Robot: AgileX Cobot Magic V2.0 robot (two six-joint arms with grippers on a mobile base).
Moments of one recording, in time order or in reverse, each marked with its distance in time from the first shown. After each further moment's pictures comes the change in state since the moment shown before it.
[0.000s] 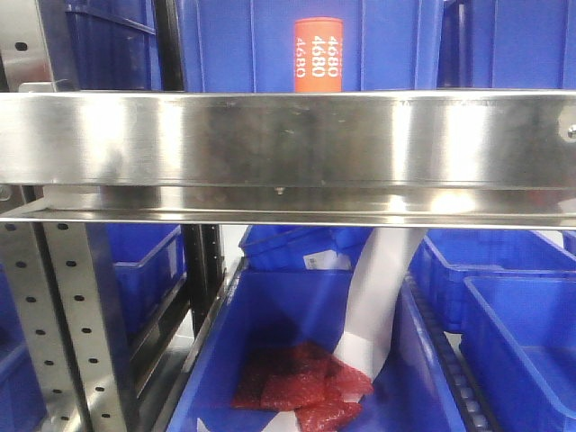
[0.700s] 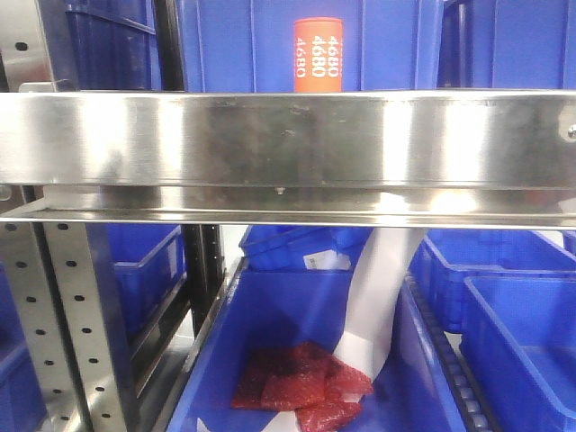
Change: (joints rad) left arm 0.000 0.000 0.000 0.000 0.000 0.000; right arm 0.000 0.000 0.000 0.000 -0.004 0.000
